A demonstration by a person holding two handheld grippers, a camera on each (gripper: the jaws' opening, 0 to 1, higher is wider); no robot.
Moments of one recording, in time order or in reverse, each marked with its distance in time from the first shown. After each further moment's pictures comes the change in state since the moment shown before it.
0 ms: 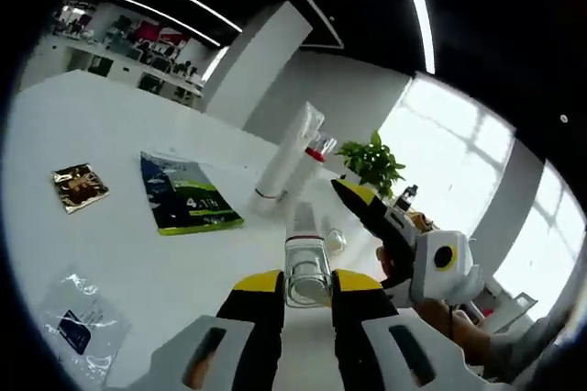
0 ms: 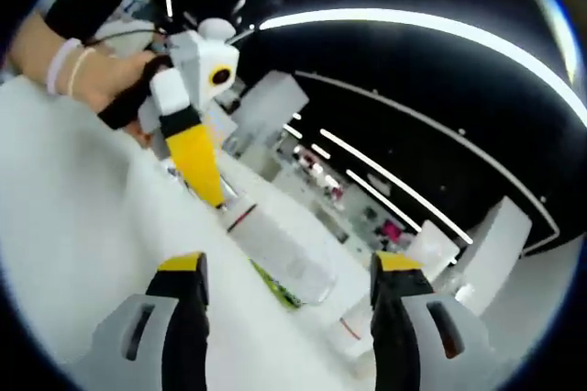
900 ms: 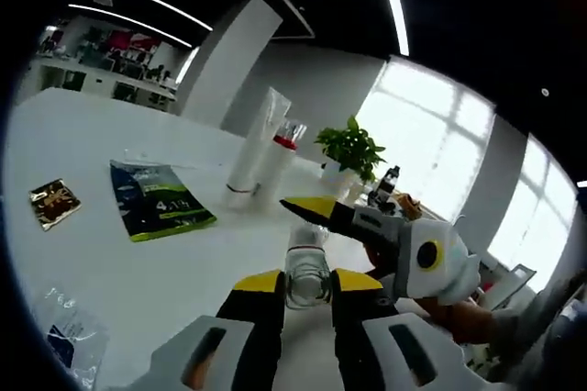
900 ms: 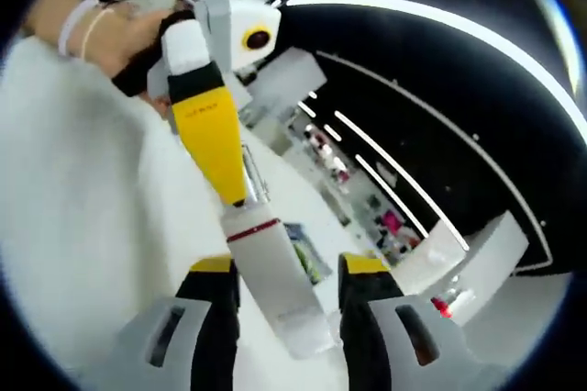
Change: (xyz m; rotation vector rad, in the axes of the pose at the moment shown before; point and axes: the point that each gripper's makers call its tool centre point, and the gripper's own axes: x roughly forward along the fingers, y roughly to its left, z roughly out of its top) left arm 0.008 -0.018 -0.012 0.113 0.032 -0.058; right arm -0.010 0.024 -0.001 -0.110 0.123 0.049
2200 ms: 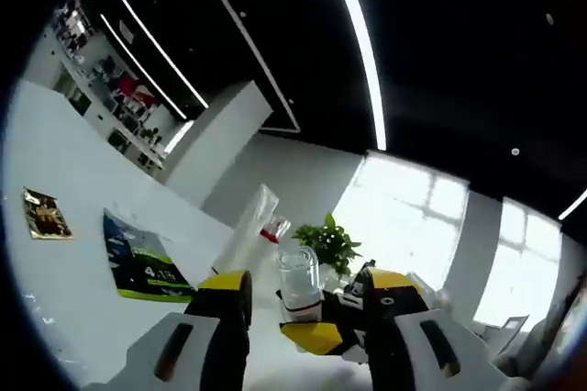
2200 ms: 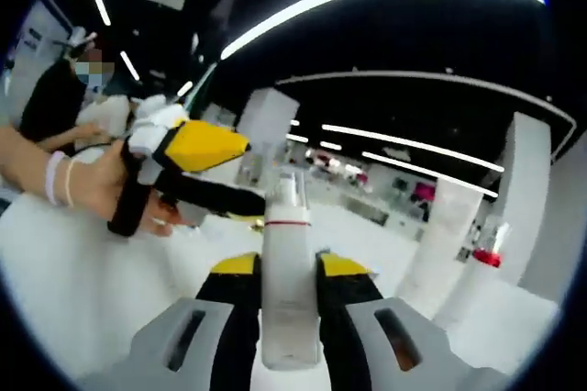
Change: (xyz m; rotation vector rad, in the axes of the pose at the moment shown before) left arm -0.013 -0.010 0.060 -0.056 -0.474 -0.188; right arm 0.002 -0.017 0.015 0.516 -0.189 0.065
